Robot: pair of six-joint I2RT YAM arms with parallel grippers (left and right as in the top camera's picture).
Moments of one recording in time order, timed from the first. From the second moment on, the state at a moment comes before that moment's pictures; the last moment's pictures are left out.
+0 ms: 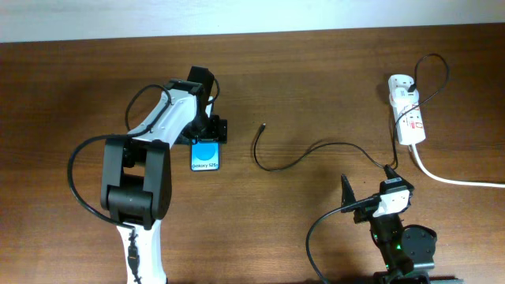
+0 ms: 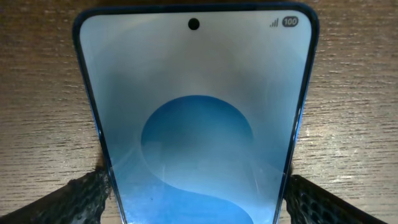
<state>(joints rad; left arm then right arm) -0.24 2.20 1.64 -0.97 0.00 -0.20 0.03 0.04 0.01 -0.06 -0.14 -0.05</state>
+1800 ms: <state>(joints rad) -0.24 2.21 1.84 -1.12 0.10 -0.23 0.03 0.04 0.01 -0.06 -0.14 -0.05</state>
